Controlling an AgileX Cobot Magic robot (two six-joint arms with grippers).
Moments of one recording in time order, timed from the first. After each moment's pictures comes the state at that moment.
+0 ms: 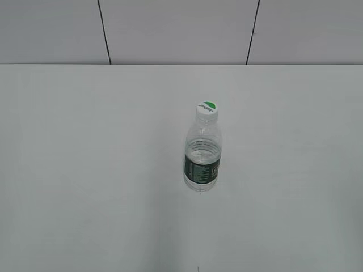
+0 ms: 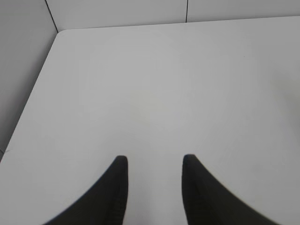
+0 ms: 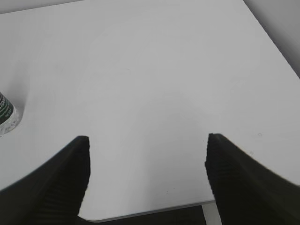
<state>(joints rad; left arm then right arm) -0.01 -0.01 -0.53 0.09 1.05 -0.02 0.00 -0.01 -0.50 0.01 1.08 0.00</state>
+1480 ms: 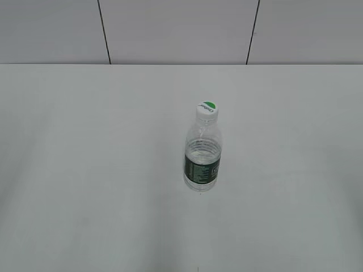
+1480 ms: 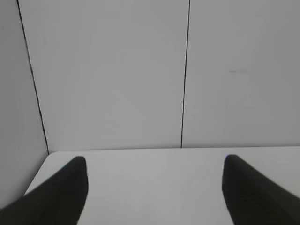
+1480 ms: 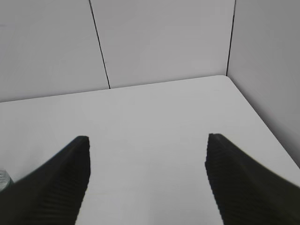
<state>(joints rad) -0.01 0.39 -0.40 0.03 0.10 -0.02 0.00 0.08 -0.50 0.01 0.69 -0.02</state>
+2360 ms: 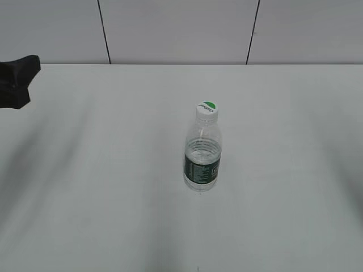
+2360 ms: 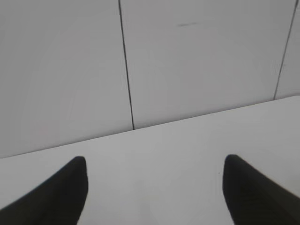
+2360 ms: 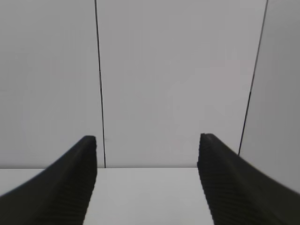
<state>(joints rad) -0.20 1.18 -0.38 0.14 -0.60 -0.02 0.00 0.57 -0.48 -0.09 -0.09 -0.02</state>
